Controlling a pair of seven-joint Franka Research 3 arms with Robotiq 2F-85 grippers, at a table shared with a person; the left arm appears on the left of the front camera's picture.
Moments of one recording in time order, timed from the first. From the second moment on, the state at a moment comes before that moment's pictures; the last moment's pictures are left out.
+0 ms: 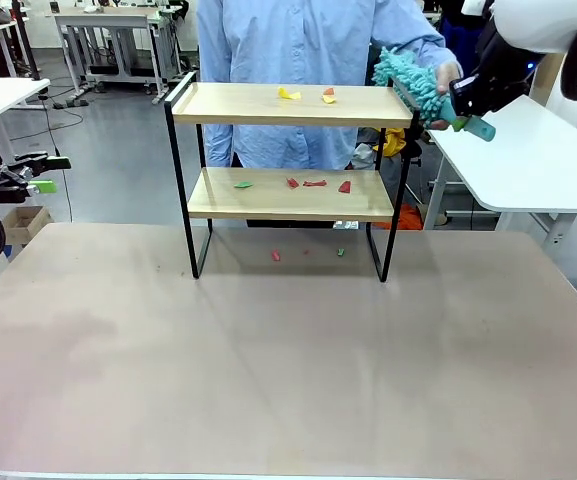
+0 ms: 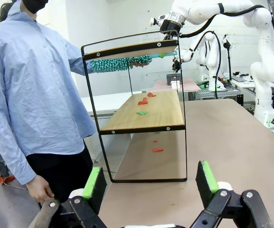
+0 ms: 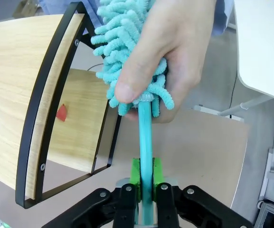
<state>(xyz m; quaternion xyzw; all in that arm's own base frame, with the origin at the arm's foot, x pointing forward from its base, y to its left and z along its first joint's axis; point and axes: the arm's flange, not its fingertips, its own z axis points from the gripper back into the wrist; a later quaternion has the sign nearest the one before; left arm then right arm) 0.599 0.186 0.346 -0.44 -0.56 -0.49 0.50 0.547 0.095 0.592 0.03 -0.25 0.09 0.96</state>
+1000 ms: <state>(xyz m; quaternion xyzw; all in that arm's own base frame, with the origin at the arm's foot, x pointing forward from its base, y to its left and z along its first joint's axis) 0.599 0.186 0.346 -0.44 -0.56 -0.49 0.50 0.547 0.095 0.588 0.04 -0.24 0.09 0.97</state>
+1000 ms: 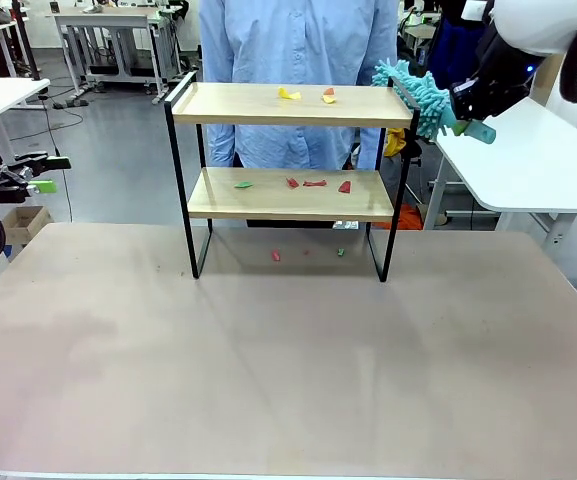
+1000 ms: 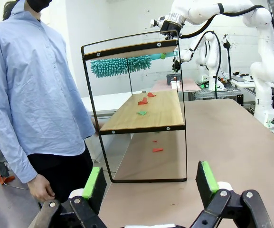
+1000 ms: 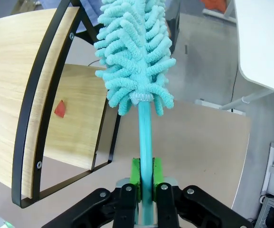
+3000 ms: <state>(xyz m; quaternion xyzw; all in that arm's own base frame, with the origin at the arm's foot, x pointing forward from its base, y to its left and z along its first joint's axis) 0.599 0.187 0.346 -0.44 -0.56 -0.49 0.50 0.356 0.046 0.581 -0.01 0.07 0.59 0.80</state>
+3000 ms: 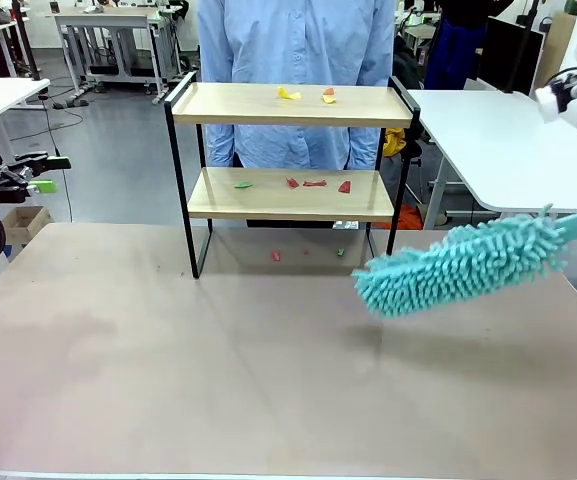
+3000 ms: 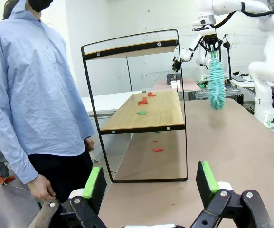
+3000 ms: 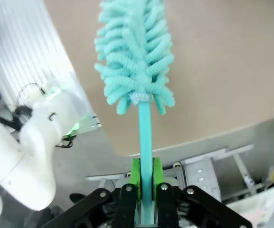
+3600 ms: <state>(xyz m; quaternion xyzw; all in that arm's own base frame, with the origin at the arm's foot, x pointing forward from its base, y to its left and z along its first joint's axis) 0.599 0.187 0.346 -0.44 -0.56 -0.49 0.50 0.350 0.100 0.529 0.00 0.14 0.66 0.73</state>
